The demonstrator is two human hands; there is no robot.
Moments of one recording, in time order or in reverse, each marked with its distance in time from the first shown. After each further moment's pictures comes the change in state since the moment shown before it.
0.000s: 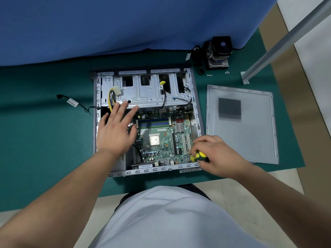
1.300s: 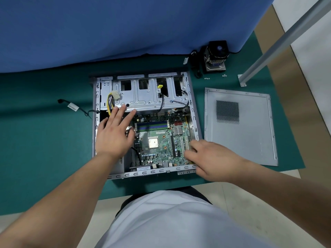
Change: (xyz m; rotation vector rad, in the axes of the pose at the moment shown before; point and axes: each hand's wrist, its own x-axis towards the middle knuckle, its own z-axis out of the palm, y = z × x) left_hand -0.001 0.002 -0.003 0.020 -0.019 -0.014; right_hand 0.006 -0.037 -0.025 -0.400 -0.241 -0.097
